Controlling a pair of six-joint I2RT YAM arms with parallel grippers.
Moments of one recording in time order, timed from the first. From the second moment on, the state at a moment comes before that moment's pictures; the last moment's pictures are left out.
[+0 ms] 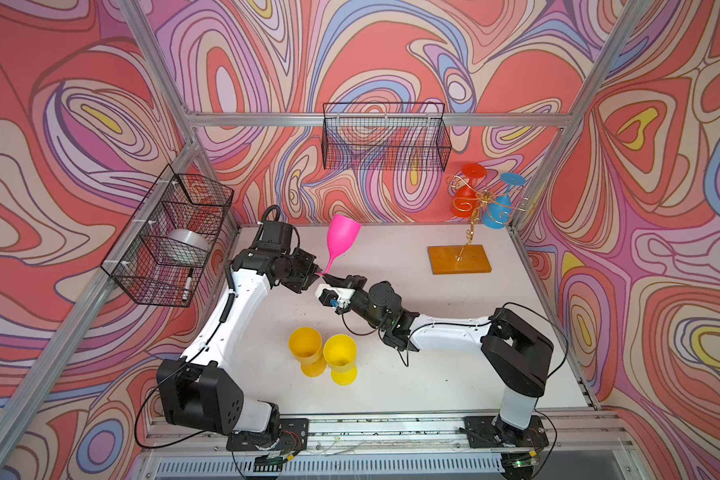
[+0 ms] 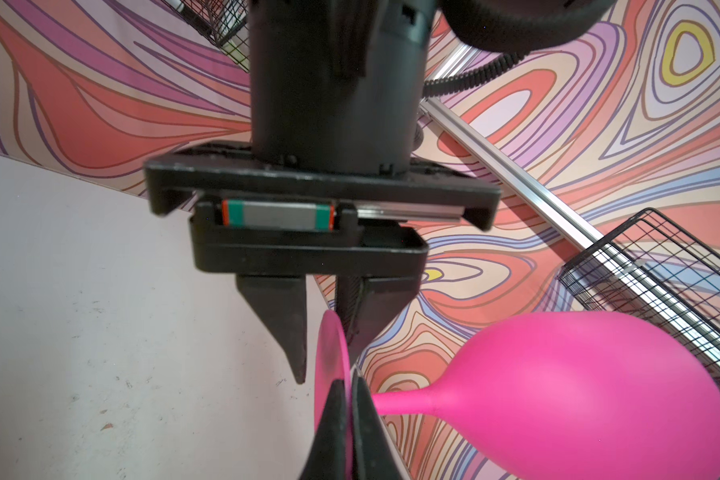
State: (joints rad) left arm -0.16 1.43 1.38 -0.89 0.35 -1.29; right arm 0.98 1.85 1.11 0.78 0.11 -0.78
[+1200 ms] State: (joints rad) left arm 0.05 1.38 1.09 -0.38 0.53 -1.15; right arm 0.99 1.62 1.13 0.39 0.19 -0.43
